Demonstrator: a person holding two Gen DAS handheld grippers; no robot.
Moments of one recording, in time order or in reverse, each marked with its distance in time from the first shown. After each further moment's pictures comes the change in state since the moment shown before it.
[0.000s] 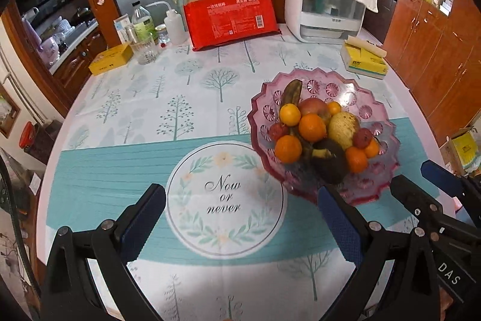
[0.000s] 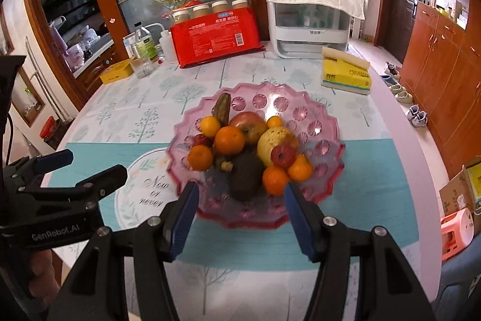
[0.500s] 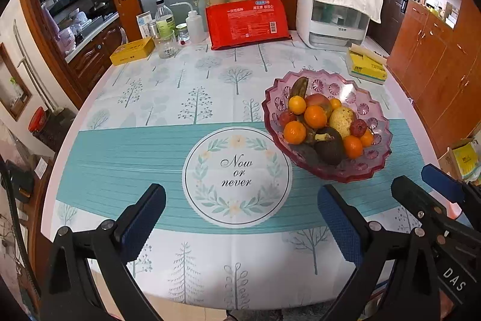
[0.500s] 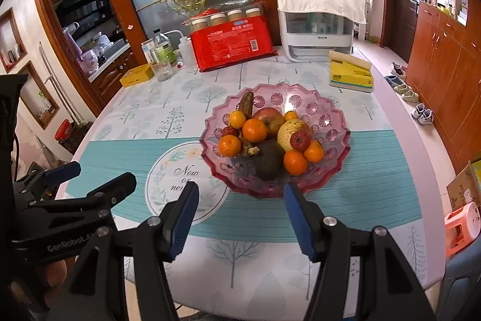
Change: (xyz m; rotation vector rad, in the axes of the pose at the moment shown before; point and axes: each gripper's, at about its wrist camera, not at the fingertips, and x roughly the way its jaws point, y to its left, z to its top) left arm -0.051 0.014 -0.038 -0.063 -0.023 0.026; right arm -0.050 0.026 -0.026 0.003 -0.029 0.051
